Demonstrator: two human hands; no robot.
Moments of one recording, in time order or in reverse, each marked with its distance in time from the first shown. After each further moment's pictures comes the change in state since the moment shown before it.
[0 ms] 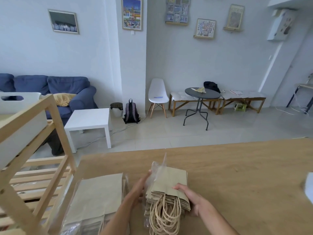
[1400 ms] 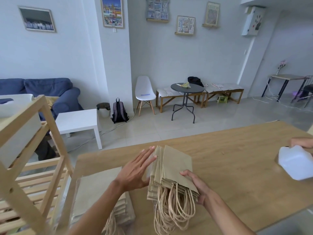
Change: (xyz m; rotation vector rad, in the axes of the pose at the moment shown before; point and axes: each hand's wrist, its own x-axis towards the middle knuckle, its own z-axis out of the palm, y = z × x) left_hand -0.054 0.034 -0.041 1.483 0.151 1.472; right_hand -0.080 0.027 0.030 0.245 0.005 -0.263
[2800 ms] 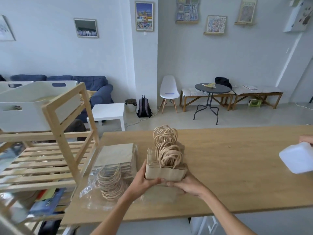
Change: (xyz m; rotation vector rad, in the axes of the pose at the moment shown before) left_hand -0.054 0.206 -0.035 -1.117 0.171 -0.959; right_hand -0.081 0.059 -0.031 -0.925 -0.076 -0.321
